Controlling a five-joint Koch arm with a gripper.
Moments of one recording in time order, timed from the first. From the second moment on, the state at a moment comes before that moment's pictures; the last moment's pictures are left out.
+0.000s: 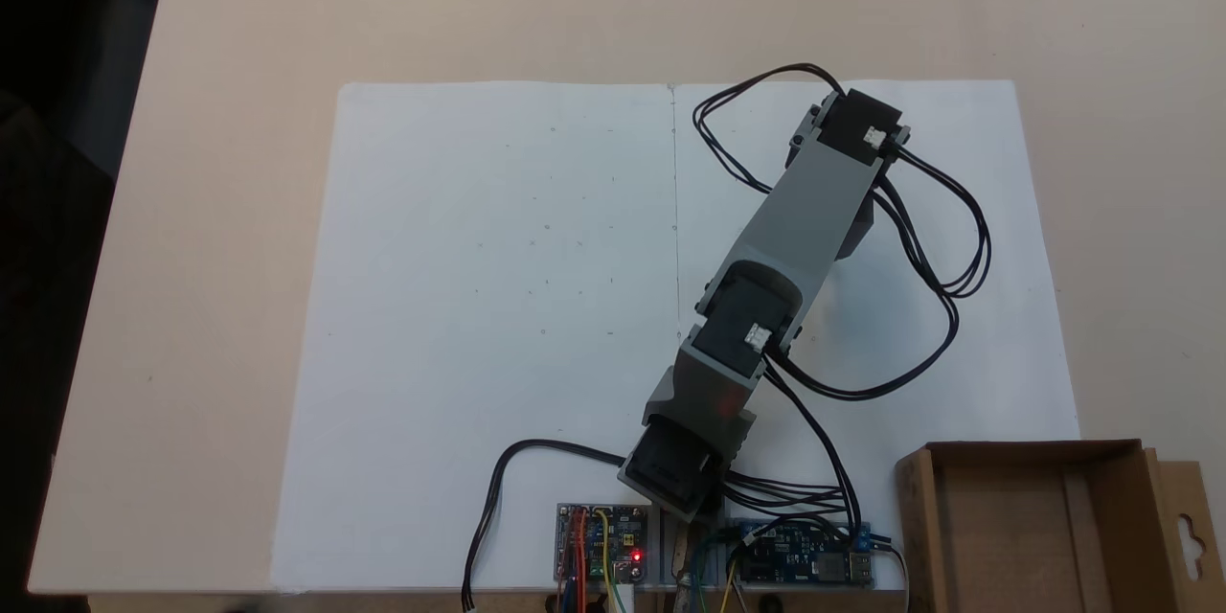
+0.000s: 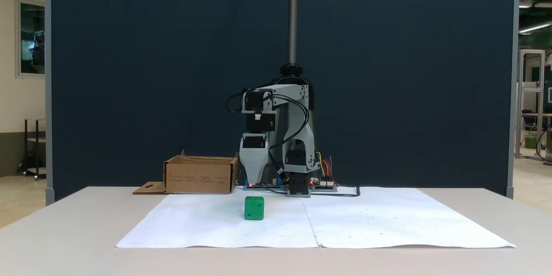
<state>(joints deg) 30.9 83.8 91.9 53.9 -29.1</state>
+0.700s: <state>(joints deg) 30.9 78.8 91.8 53.0 -31.4</state>
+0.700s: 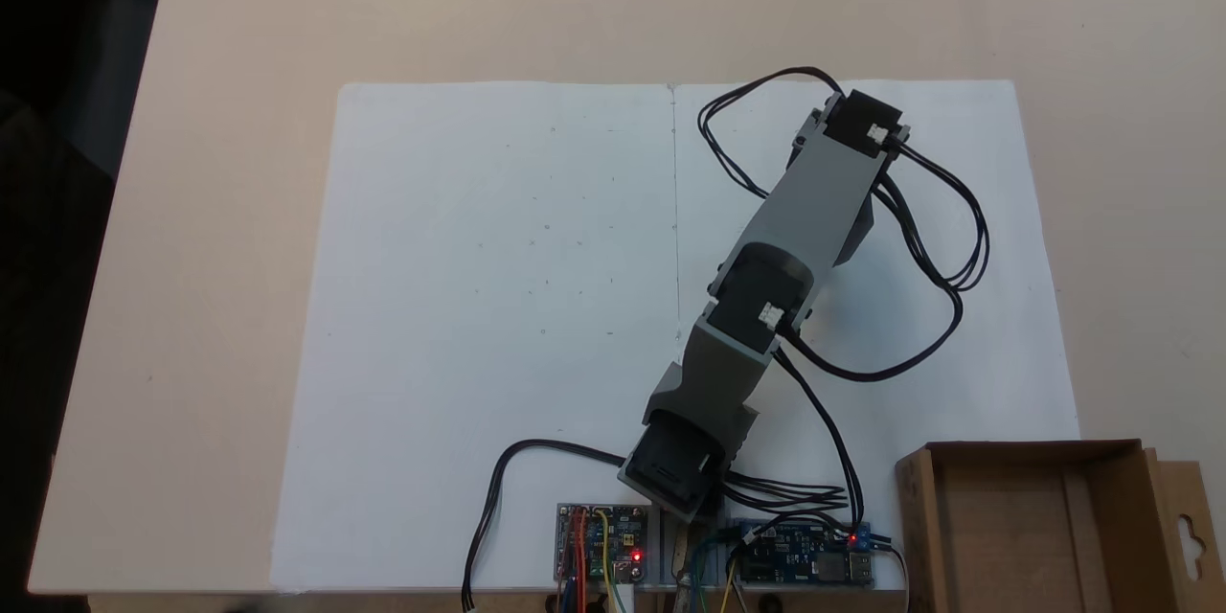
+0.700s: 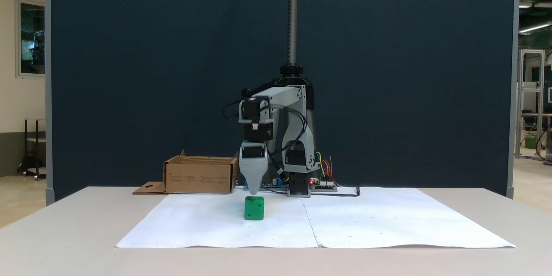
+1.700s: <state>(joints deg) 30.0 69.2 91.5 45.9 -31.4</state>
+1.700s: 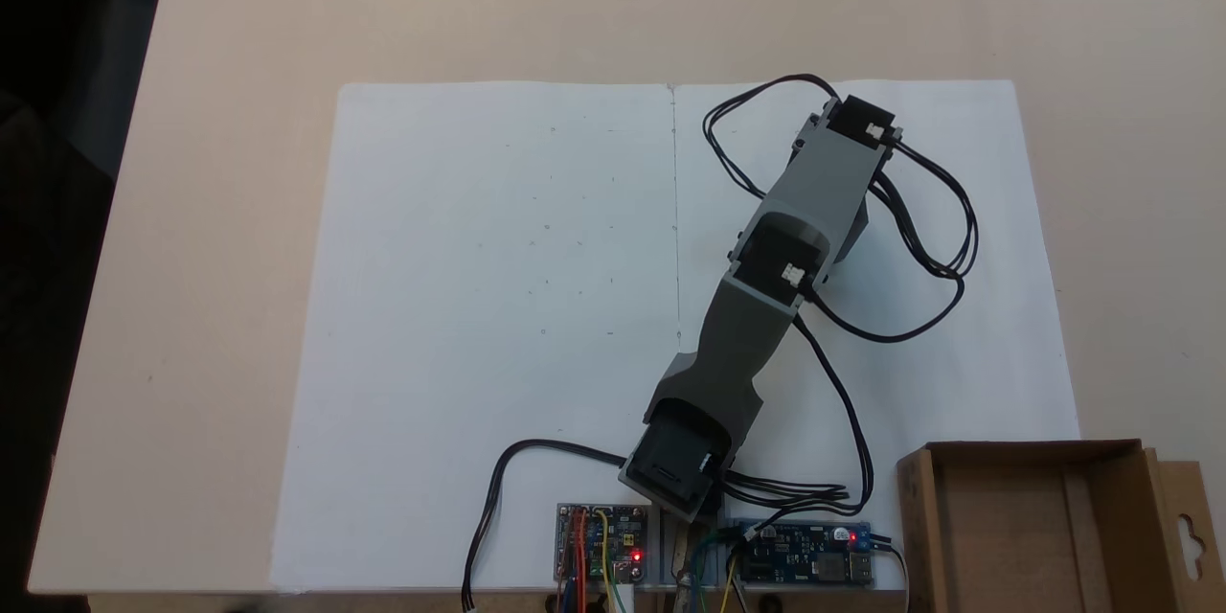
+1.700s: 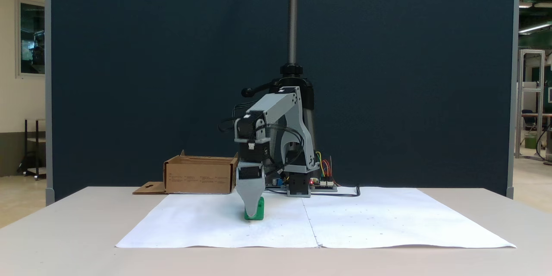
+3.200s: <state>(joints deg) 30.0 68.1 91.5 44.3 -31.5</state>
